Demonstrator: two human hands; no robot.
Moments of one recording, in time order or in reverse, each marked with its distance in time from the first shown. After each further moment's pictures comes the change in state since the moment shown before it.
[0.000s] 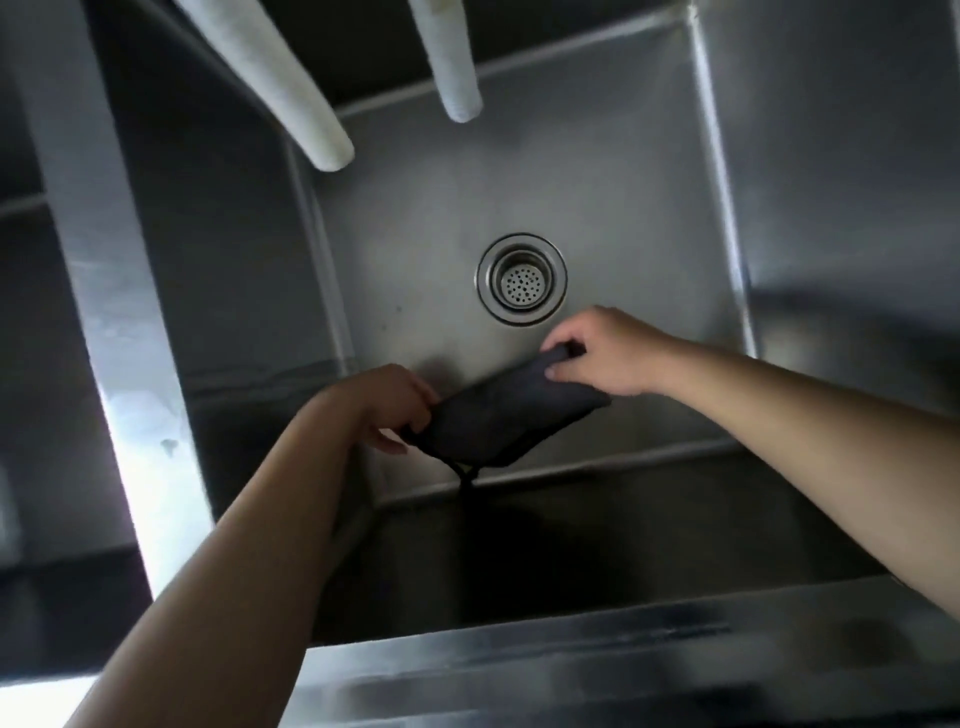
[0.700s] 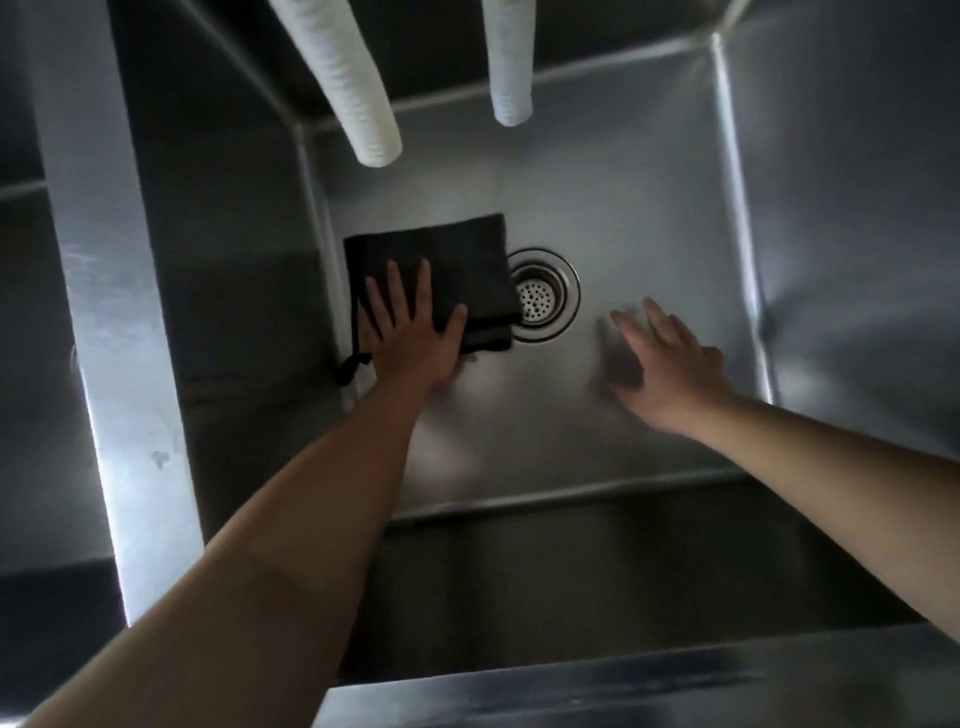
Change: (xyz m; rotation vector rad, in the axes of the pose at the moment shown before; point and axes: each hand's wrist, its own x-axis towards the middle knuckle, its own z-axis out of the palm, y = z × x) left_hand 0.123 0.014 0.004 0.296 0.843 0.199; right_hand -0.003 0.064 0.018 -0.328 0.172 0.313
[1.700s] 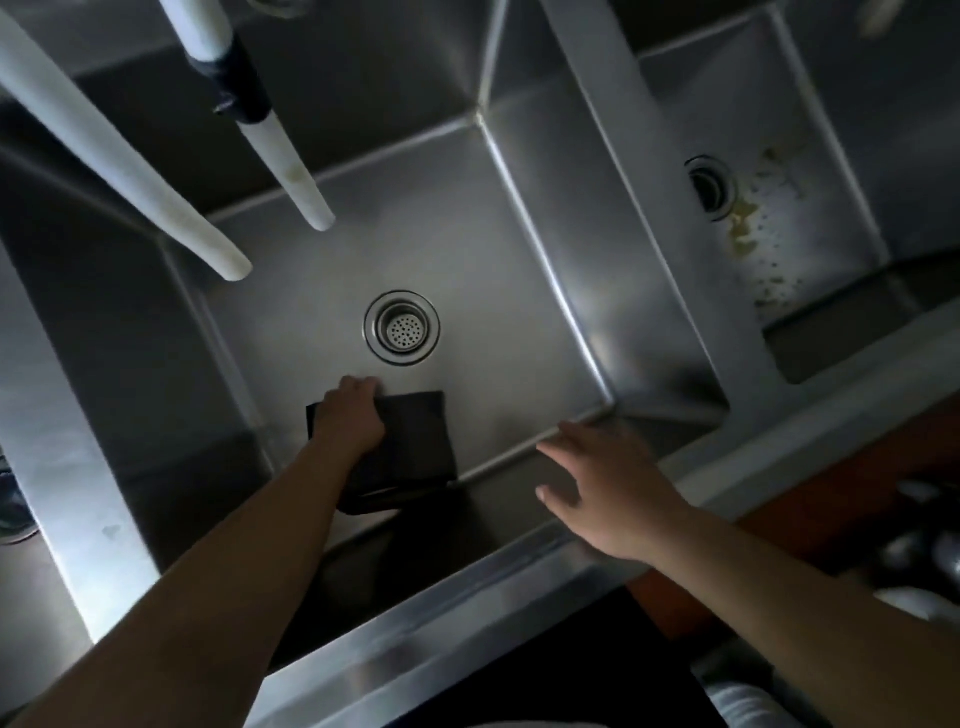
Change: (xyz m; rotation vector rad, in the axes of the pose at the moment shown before) left_hand -0.072 0.032 -0.047 0.183 -0.354 0.340; right_hand -0.221 -0.026 -0.036 0.023 -0.032 0.073
